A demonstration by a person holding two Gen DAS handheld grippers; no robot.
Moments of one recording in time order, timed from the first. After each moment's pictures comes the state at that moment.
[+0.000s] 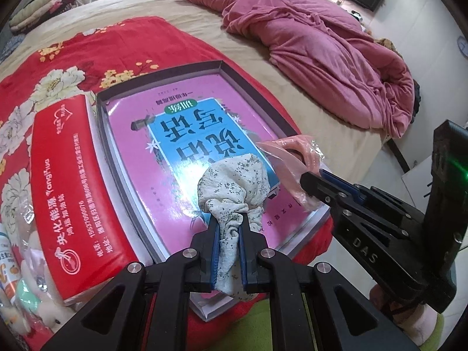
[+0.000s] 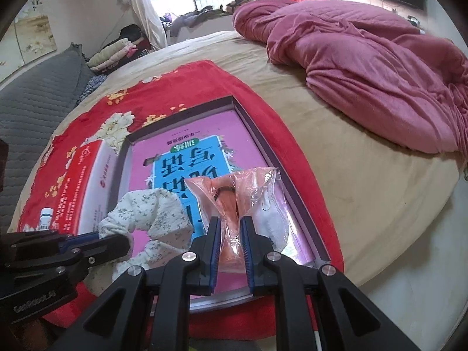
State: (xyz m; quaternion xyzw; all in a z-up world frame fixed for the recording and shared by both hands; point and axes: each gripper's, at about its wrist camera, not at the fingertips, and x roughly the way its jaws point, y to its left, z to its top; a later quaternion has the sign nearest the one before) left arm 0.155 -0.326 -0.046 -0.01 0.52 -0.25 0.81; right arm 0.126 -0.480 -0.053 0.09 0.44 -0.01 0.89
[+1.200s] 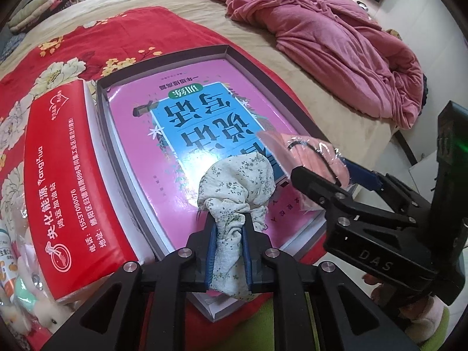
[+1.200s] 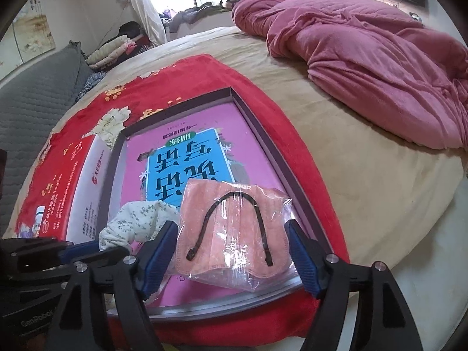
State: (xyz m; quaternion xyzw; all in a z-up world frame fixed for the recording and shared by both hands) left arm 0.157 -0.329 -0.060 0.01 0.54 -0.24 0.81; right arm 0.134 -0.482 -0.065 0.10 0.45 0.00 0.89
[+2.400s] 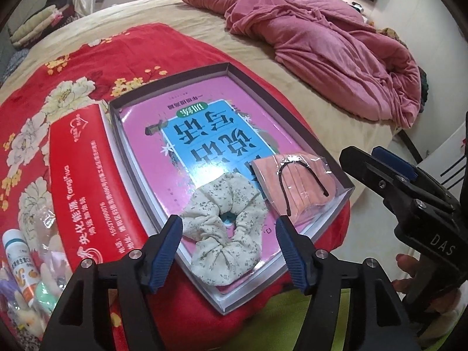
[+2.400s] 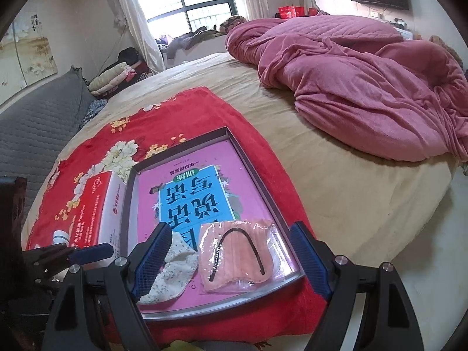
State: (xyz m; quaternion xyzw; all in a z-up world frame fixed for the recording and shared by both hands) left arm 0.149 -0.321 -0.037 0.04 0.51 -0.23 0.83; right arm 0.107 -0.494 -0.015 0.12 0.39 -0.02 0.91
